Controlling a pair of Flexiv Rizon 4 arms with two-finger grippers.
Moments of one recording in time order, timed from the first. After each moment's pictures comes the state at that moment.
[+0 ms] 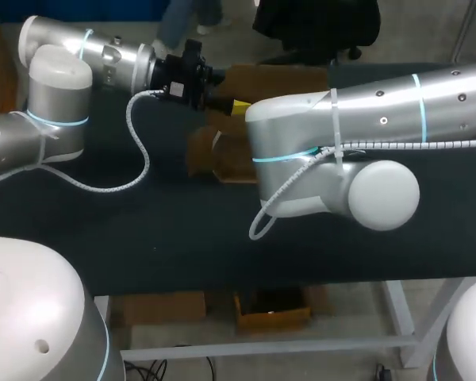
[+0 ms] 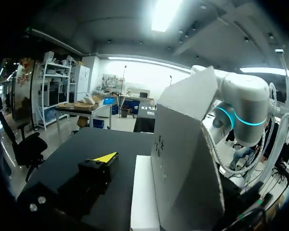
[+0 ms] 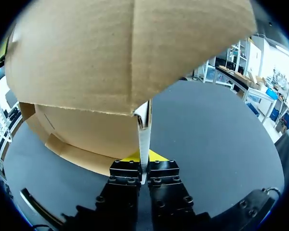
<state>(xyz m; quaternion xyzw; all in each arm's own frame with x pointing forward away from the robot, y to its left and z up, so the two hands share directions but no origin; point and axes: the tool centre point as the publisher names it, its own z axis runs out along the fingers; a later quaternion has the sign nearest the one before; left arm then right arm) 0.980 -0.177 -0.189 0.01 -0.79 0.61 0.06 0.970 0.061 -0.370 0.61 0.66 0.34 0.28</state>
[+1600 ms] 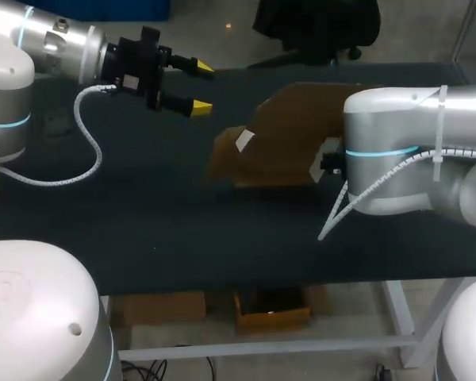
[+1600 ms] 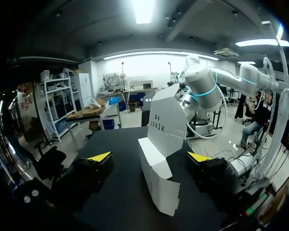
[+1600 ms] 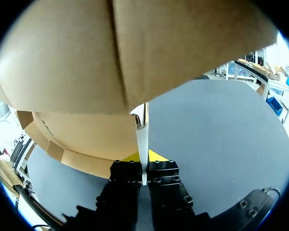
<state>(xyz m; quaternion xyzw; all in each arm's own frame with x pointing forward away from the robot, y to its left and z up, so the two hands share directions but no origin) 0.938 -0.102 -0.141 -0.03 -0.83 0.56 -0.04 0.964 0.028 -0.356 0.57 0.67 0.44 0.18</state>
